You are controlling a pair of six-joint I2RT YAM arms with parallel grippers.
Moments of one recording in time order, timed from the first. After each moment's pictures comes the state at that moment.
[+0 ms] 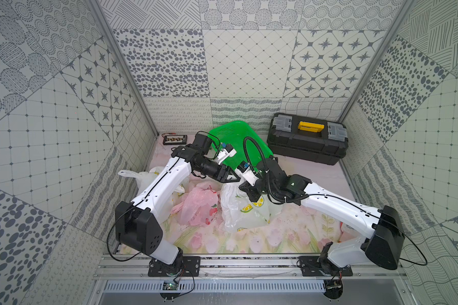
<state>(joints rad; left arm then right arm) -0.39 1.54 1.43 -1.03 0.92 0.11 0.87 1.43 1.18 -0.44 -0.21 0.00</state>
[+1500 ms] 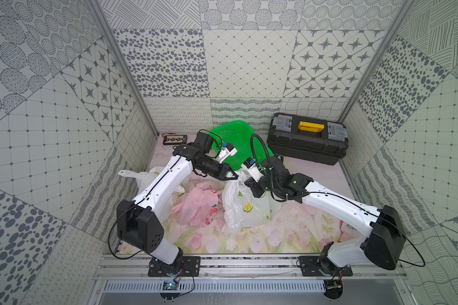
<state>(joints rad) -0.40 1.56 1.47 -1.04 0.86 0.09 0.80 1.43 1.12 -0.39 -0.14 0.02</state>
